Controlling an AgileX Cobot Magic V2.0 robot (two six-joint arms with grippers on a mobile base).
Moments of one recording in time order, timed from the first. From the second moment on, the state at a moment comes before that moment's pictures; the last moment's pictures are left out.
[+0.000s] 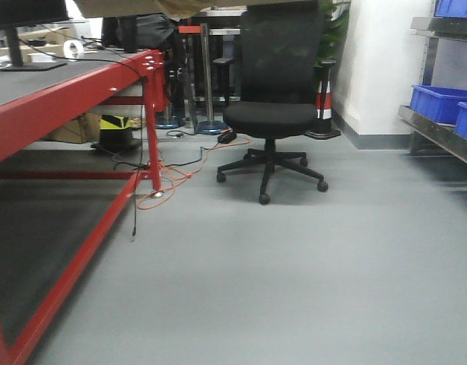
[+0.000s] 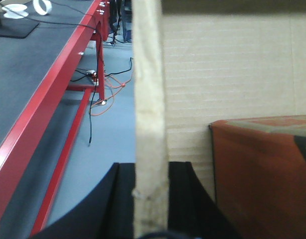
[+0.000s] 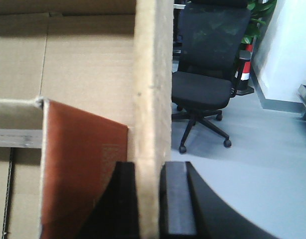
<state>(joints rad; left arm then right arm) -0.35 1.51 -1.77 0.53 0.73 -0.60 0.36 1.48 -1.69 -0.55 0.55 0.55</state>
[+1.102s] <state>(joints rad) -0.34 1.51 -1.77 0.53 0.73 -0.60 0.36 1.49 -1.69 -0.55 0.55 0.55</state>
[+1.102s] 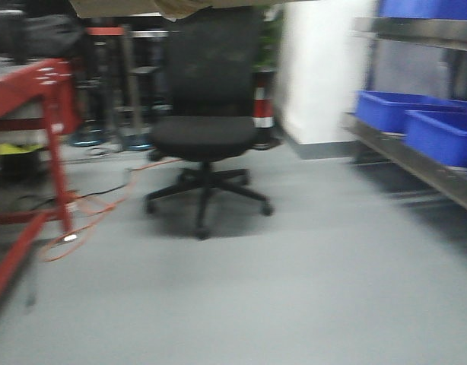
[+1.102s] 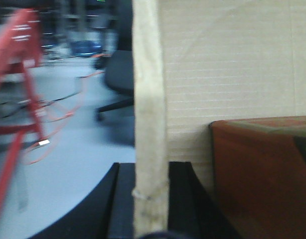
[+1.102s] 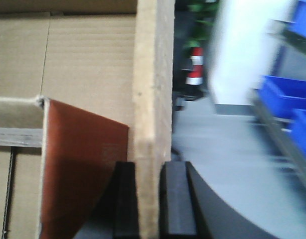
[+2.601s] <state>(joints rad) -0.34 1.52 -1.77 0.53 0.73 -0.60 0.36 1.49 -1.69 -0.55 0.55 0.55</state>
